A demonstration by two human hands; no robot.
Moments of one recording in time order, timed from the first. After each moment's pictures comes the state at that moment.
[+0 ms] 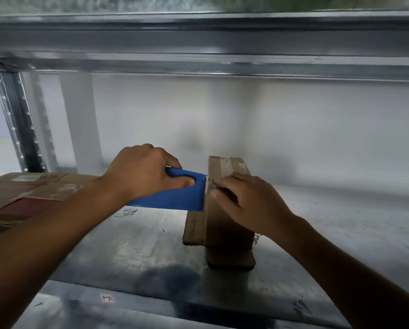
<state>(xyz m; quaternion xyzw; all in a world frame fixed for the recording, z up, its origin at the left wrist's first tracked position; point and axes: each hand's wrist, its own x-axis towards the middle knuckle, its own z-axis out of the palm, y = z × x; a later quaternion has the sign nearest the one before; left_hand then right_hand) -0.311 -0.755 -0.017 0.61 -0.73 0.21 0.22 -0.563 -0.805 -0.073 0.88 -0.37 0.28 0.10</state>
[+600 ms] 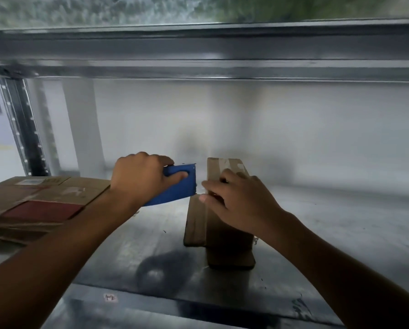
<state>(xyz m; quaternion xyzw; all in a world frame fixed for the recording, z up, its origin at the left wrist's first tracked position) -0.306 -0.775 -0.042 0.62 -0.64 0.37 0.26 -0.546 -0.792 -0.062 0.88 -0.39 0.20 0.21</state>
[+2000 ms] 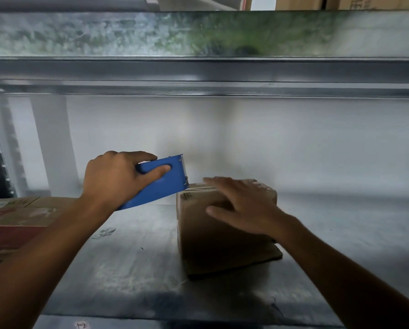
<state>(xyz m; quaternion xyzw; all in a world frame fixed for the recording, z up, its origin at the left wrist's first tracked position) -0.324 -0.763 -0.011 0.59 -0.62 0.29 0.43 -0.612 -0.814 -0.057 0.88 -0.43 0.20 0.06</state>
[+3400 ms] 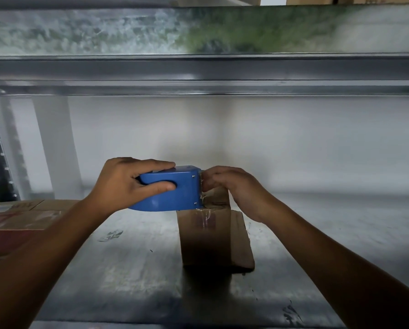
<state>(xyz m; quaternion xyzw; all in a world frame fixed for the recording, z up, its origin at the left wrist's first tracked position) -0.296 -0.771 -0.016 0.32 -0.80 0.22 0.46 -0.557 -0.817 -0.025 0.75 -0.32 0.42 -0.39</state>
